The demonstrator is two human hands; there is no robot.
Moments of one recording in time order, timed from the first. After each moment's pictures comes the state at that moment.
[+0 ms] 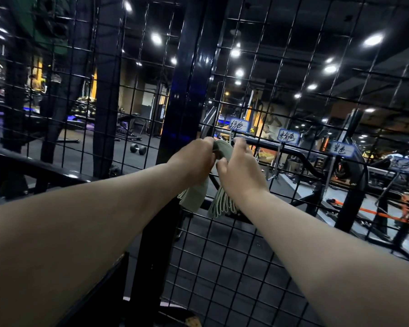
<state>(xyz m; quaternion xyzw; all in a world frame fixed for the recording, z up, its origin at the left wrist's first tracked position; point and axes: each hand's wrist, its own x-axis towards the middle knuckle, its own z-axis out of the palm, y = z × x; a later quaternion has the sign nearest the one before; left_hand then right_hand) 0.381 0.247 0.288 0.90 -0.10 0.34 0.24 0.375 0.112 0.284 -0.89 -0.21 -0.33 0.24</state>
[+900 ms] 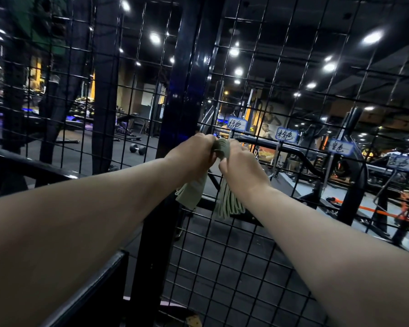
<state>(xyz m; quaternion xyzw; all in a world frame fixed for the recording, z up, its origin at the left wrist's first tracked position) 0.378 0.248 0.294 0.90 -0.13 0.35 0.21 0.369 0.103 0.293 -0.89 -0.26 -0.30 0.21</state>
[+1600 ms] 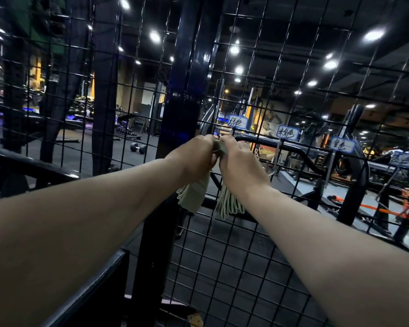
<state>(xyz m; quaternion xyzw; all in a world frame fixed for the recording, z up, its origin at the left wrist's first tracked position) 0.370 0.246 0.291 0.92 -0.13 0.31 0.22 0.374 0.105 0.285 -0.88 -0.26 -0.34 0.20</state>
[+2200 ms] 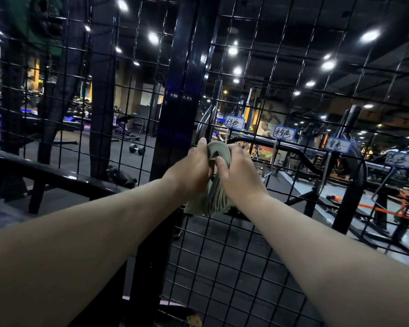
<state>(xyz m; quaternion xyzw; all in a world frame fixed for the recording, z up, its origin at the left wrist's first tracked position) 0.368 0.236 0.264 0.89 -0.09 0.28 0.35 0.378 0.100 0.272 -0.87 -0.24 -0.31 0.28</state>
